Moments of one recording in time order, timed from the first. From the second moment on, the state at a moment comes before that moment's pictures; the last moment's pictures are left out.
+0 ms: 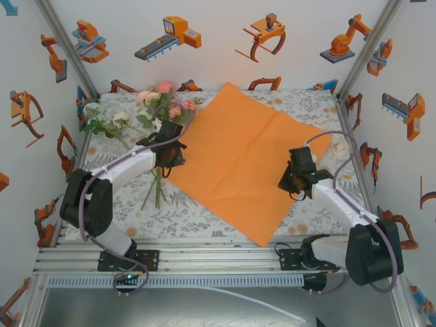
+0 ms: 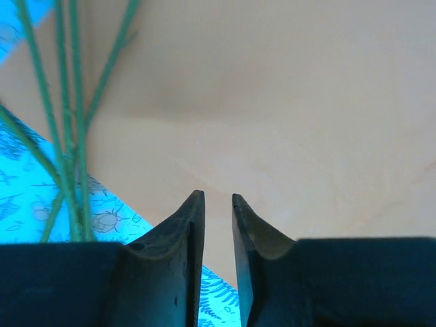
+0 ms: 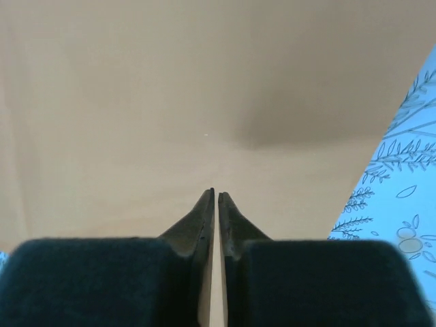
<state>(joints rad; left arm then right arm) -0.52 1.59 1.09 -0.45 -0.23 -0.61 0.26 1.16 0.65 -0.46 0.02 0.68</state>
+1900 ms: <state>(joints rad) -0.36 1.61 1.48 -0.29 0.03 -0.57 0.26 0.79 0.76 -0.55 -0.14 0.67</state>
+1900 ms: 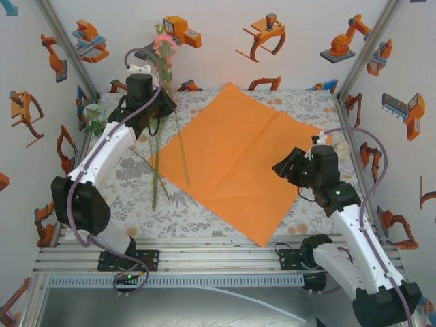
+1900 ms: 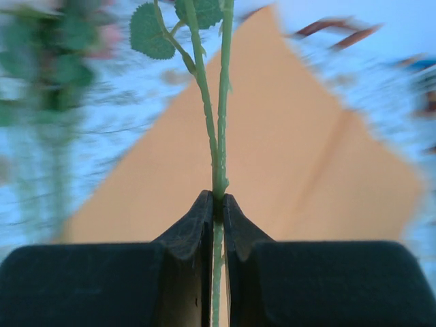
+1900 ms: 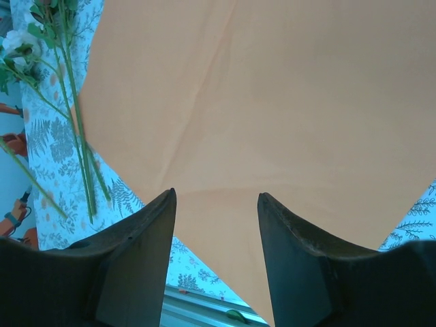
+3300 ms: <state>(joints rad) -0.43 2.04 1.63 -0.27 0.06 -0.72 0.26 0.70 0.73 -0.62 -0.23 0.65</state>
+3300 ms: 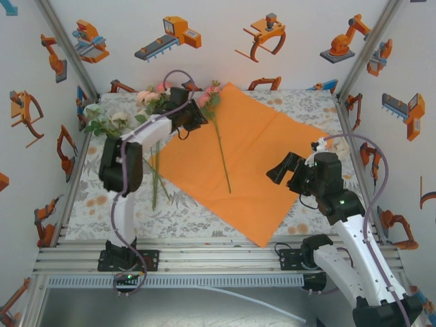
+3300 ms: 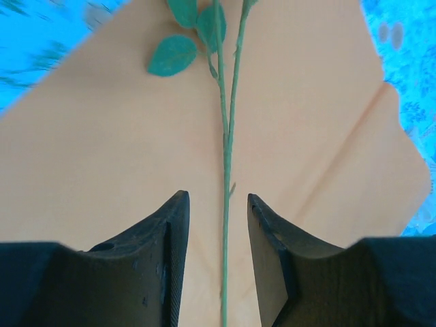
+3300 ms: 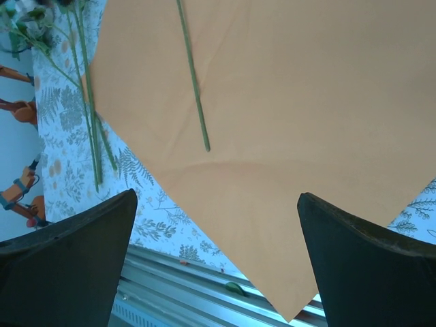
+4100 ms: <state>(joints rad) -0.17 2.04 1.54 -0.58 -0.23 -0.31 0.69 0.98 0.79 -0.33 -0.20 0.73</state>
